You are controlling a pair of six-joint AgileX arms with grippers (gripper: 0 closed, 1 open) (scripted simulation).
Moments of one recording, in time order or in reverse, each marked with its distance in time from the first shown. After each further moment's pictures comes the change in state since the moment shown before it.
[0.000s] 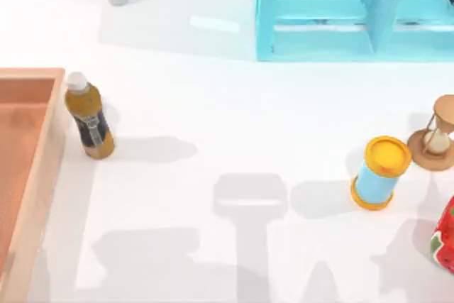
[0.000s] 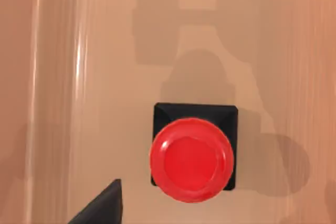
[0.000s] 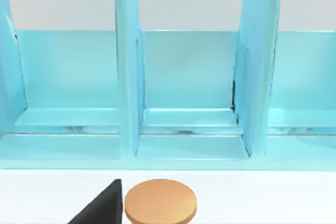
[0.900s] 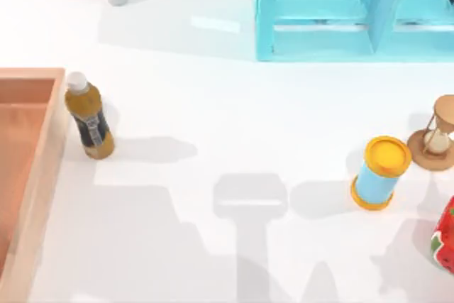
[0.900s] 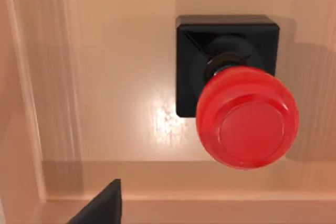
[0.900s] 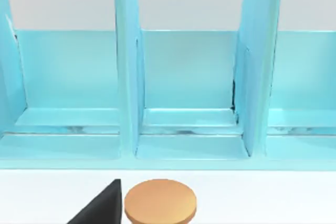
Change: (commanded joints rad) left arm 0.078 0.430 0.342 -0.337 -0.006 0.105; right arm 0.000 0.000 0.000 0.000 0.000 0.000
